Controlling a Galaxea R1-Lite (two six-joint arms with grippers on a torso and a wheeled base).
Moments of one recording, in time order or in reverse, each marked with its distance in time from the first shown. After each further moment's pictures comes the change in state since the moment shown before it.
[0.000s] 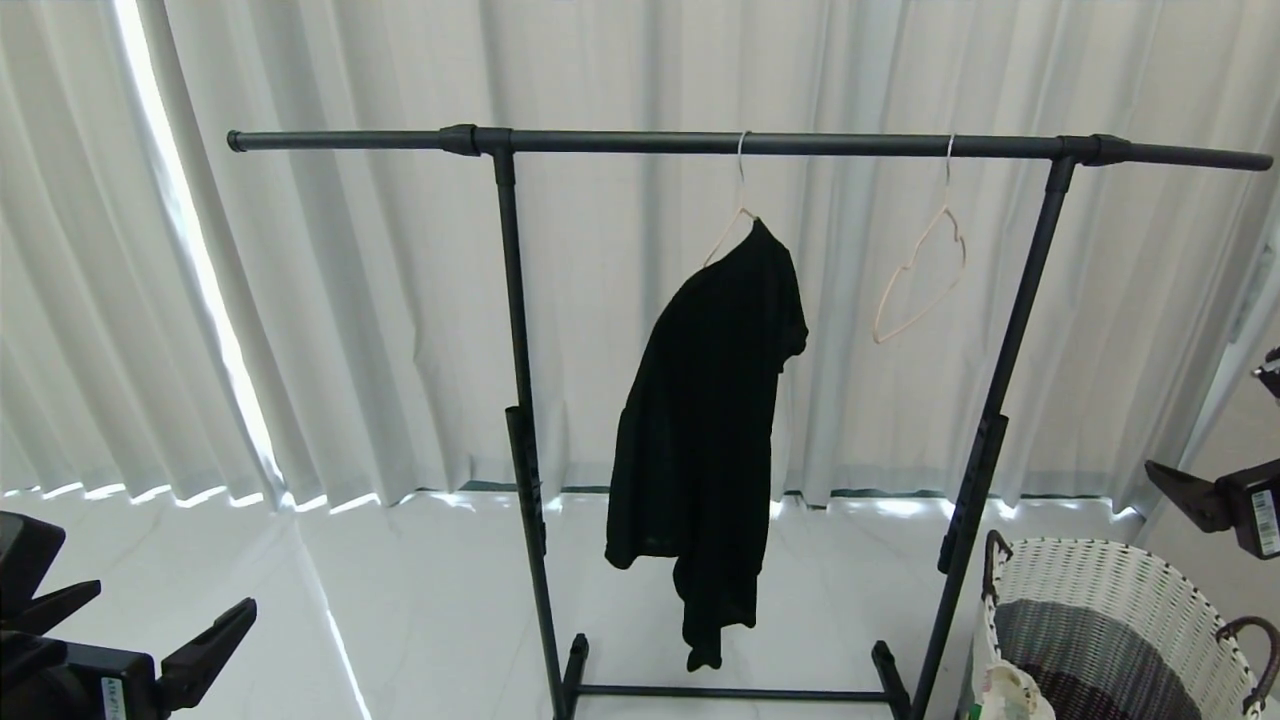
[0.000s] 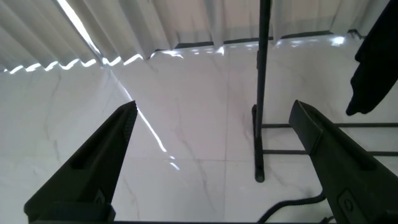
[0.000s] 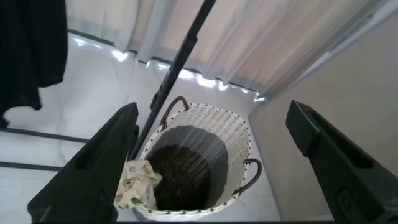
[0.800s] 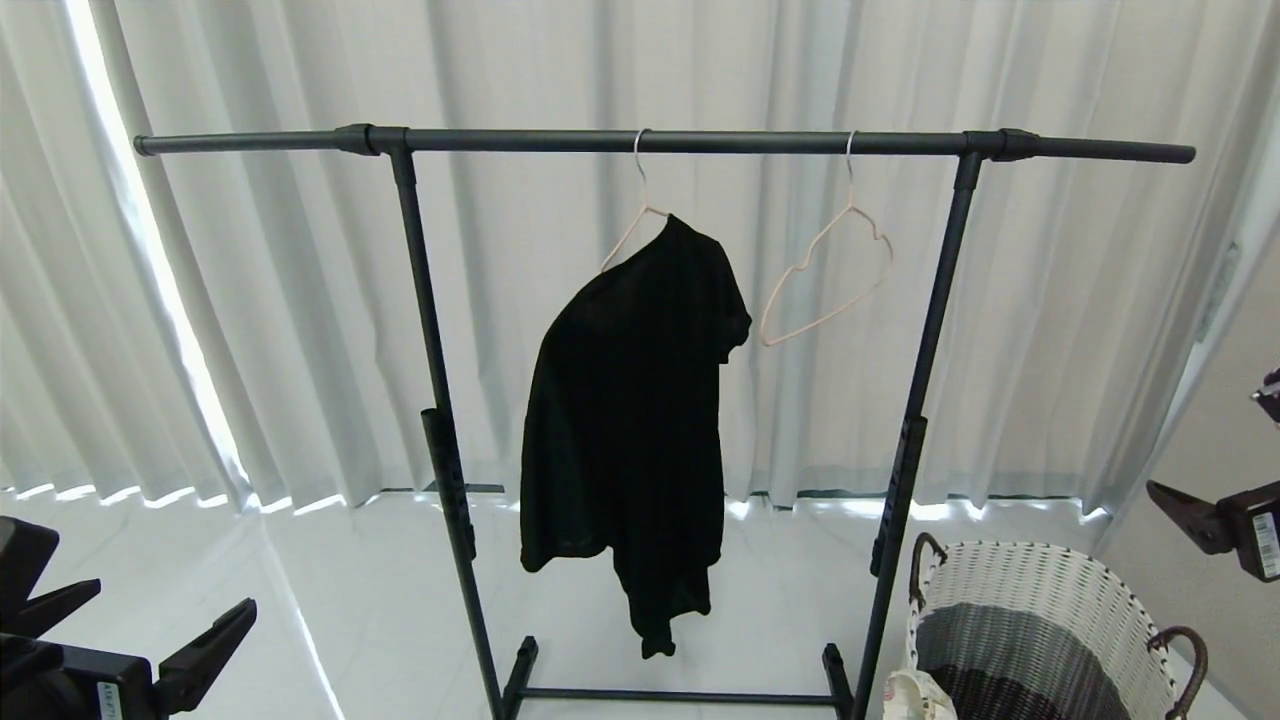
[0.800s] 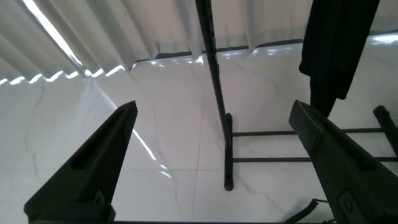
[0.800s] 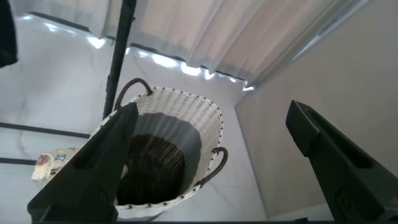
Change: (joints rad) left arm -0.012 -0.017 0.003 0.000 -0.006 0.000; right arm 0.000 -0.010 0.043 -0.002 0.000 0.001
